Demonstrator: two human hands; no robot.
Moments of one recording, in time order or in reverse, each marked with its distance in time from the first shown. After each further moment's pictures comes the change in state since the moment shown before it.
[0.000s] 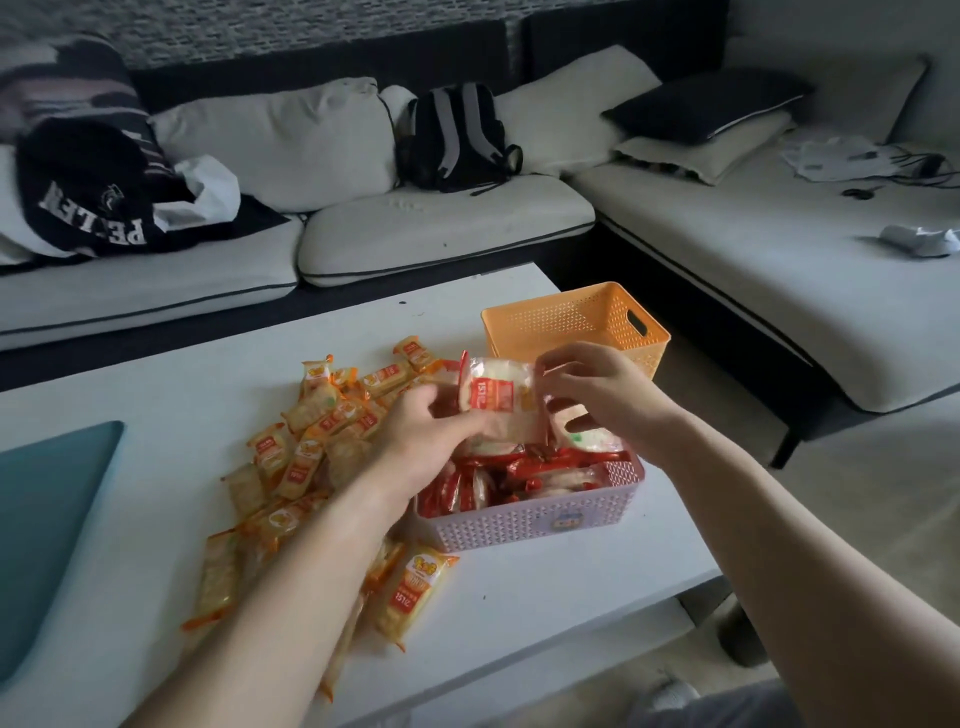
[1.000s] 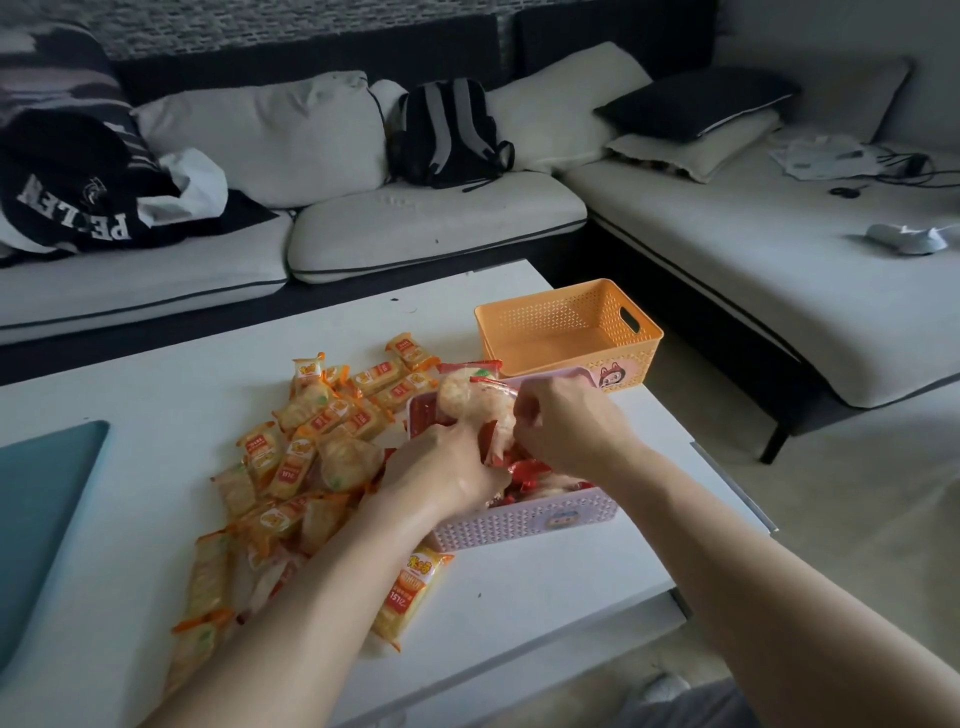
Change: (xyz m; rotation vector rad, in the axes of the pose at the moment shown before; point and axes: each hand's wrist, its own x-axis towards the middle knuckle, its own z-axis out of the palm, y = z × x) left_hand 0.004 -0.010 0.027 0.935 -0.175 0.048; right_hand 0.008 0.024 0.039 -0.883 0.165 -0.273
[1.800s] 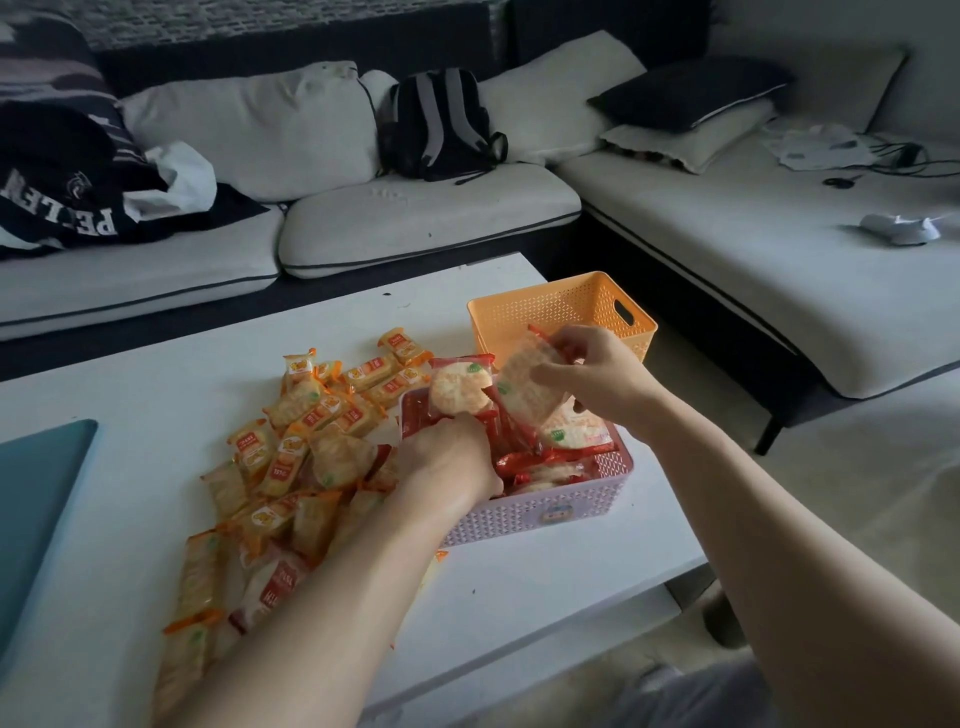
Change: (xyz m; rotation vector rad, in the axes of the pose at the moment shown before) left_hand 0.016 0.018 0.010 0.234 0.001 -0.140; right_hand 0.013 0.021 -0.041 0.594 -0.046 0.245
